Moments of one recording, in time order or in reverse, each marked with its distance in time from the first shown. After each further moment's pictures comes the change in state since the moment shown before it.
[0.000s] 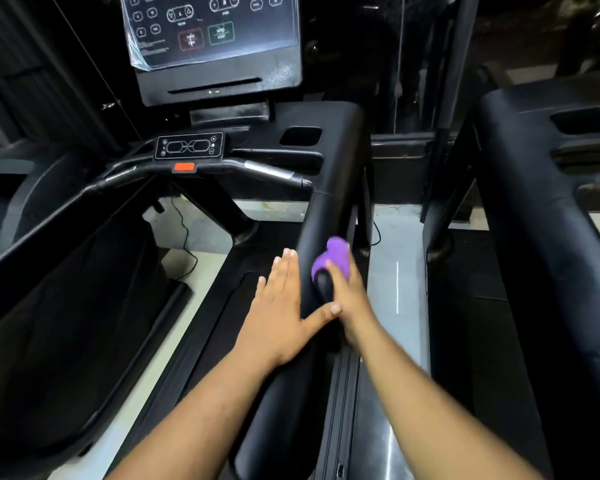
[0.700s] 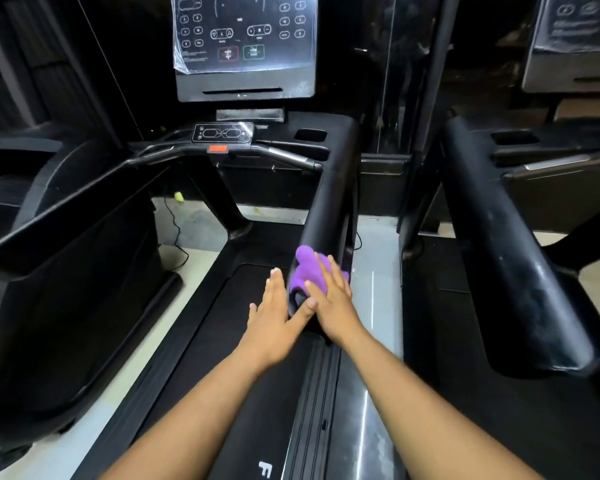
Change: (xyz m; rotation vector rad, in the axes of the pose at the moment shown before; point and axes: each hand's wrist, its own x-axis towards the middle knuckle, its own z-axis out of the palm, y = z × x) left_hand -0.207 -0.027 0.008 -0.434 -0.002 -0.096; right_hand -0.224 -0.039 0.015 -0.515 -0.188 -0.112
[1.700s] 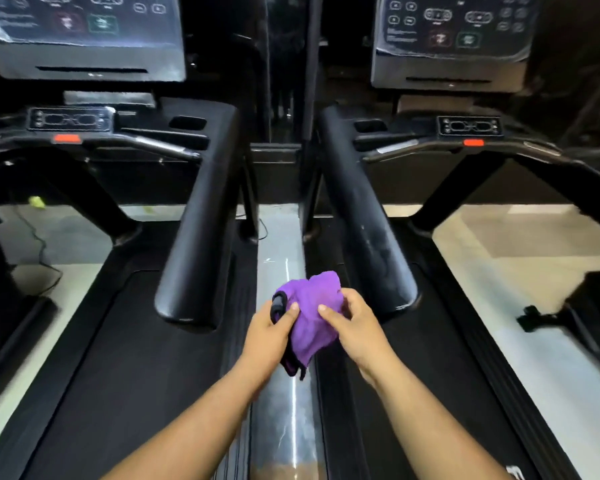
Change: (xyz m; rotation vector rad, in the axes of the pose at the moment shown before) left_hand -0.021 0.080 0.157 -0.735 -0.073 0.003; right_hand -0.150 0.057 -0.159 0.355 0.339 0.302
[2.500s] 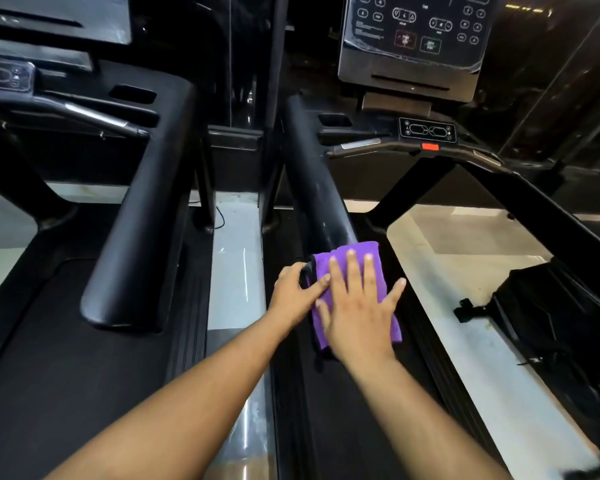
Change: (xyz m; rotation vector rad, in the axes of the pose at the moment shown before) left_hand 0.080 -0.003 0.114 0.277 -0.218 0.119; right_hand 0.003 -0.017 -0.054 -1.512 0.381 -0.284
